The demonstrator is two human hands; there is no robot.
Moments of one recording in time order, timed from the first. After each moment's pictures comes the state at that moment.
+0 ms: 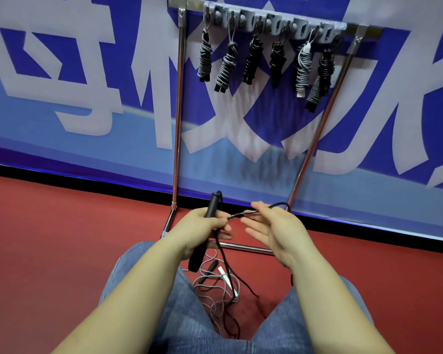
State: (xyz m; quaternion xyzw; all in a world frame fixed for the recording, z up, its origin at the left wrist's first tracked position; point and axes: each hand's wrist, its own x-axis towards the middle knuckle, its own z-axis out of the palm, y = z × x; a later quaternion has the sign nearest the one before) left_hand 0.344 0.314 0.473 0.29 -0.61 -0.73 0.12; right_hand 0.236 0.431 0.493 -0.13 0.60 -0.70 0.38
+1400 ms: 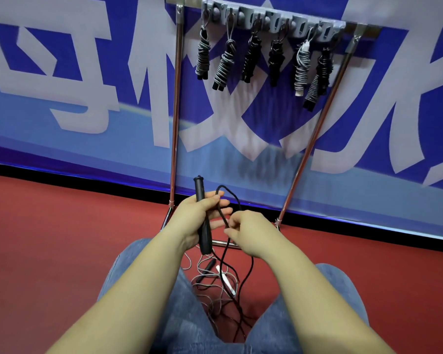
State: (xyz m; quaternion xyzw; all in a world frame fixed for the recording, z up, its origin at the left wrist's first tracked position) left_hand 0.329 0.300 0.470 0.25 -0.46 -0.82 0.24; right_hand 0.248 0.411 0.492 -0.47 0.86 -0.17 0.15
